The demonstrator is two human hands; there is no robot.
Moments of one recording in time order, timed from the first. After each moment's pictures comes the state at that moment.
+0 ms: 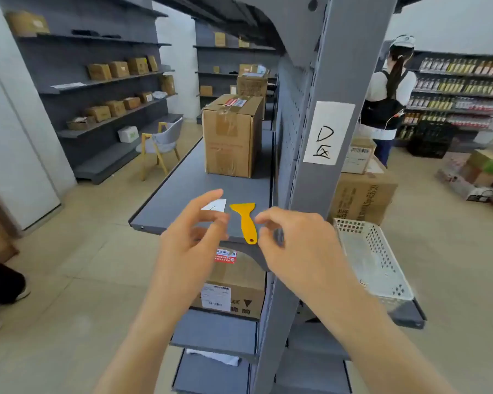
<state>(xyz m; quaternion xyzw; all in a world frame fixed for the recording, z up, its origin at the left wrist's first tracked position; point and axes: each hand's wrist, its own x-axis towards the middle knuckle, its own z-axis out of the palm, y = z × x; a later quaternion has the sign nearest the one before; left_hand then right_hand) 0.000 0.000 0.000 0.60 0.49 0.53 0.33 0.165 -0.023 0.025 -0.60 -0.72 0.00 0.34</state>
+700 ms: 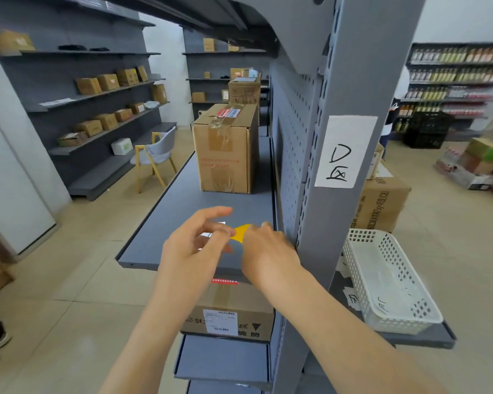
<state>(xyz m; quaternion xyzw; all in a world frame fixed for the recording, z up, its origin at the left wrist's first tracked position) 0.006 0.063 0.005 0.61 0.51 0.49 0.37 0.131 0.089 -0.005 -0.74 -0.67 0.08 0.05</state>
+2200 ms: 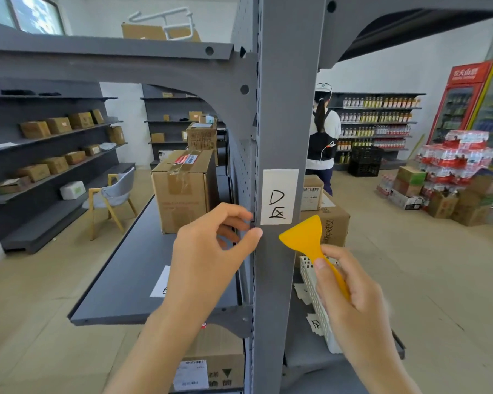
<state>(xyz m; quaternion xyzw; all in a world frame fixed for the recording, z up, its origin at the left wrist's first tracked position) 0.065 0.070 0.055 0.75 0.33 0.54 0.20 0.231 -0.043 0.018 -0.60 -0.52 0.11 0.60</state>
